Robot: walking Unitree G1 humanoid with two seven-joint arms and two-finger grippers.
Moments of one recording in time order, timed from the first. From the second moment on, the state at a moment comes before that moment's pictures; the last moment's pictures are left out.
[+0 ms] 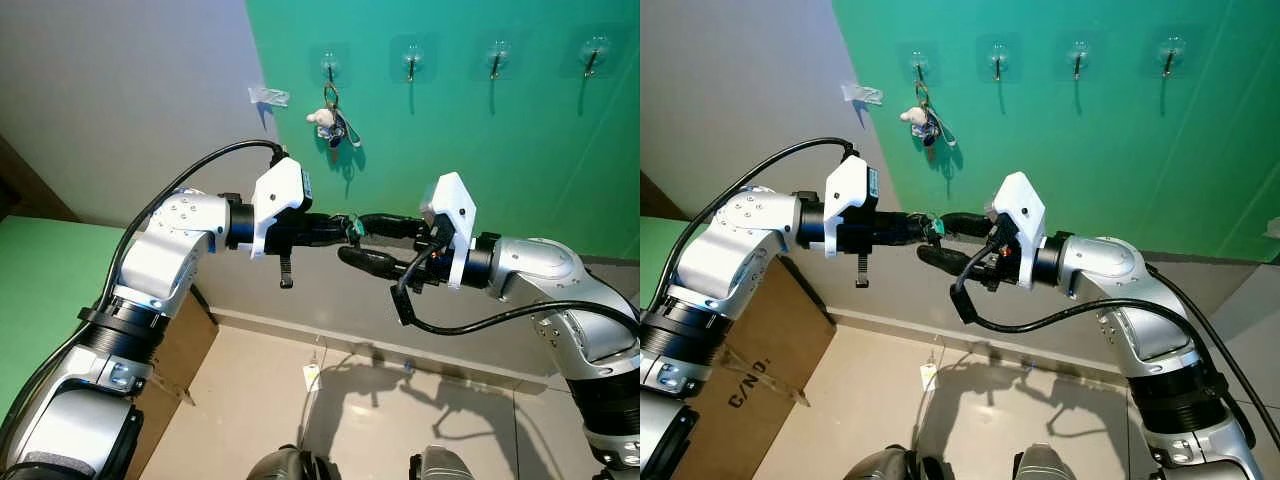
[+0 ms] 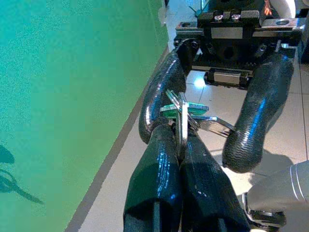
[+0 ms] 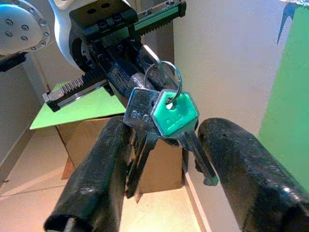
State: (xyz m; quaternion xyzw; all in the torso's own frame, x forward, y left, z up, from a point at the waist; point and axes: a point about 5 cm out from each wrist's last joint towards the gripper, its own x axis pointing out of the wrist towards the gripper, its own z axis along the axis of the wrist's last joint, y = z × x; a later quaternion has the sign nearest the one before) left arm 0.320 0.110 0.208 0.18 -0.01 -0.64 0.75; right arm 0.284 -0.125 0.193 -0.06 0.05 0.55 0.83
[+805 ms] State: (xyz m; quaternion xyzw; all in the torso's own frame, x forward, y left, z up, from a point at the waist) left arm 0.322 0.111 0.207 0.20 -0.02 -0.63 0.75; right arm 0.286 -0.129 0.196 -0.05 0.04 0.54 0.84
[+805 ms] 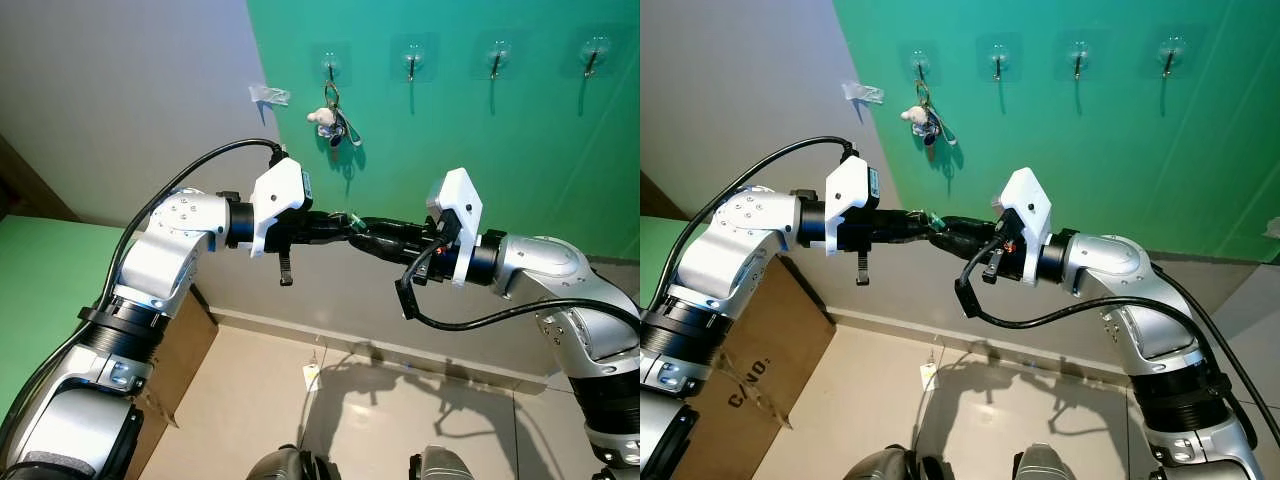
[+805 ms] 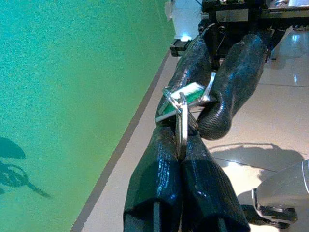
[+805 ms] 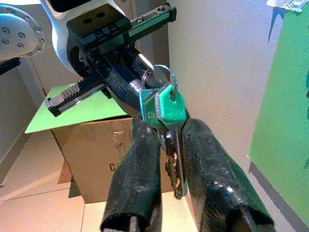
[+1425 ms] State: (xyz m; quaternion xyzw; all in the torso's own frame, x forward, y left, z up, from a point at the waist) left arm 0.325 0.111 0.209 0.20 -0.02 -0.62 0.76; right arm 0.287 -0.129 0.198 -0.05 0.03 0.53 0.84
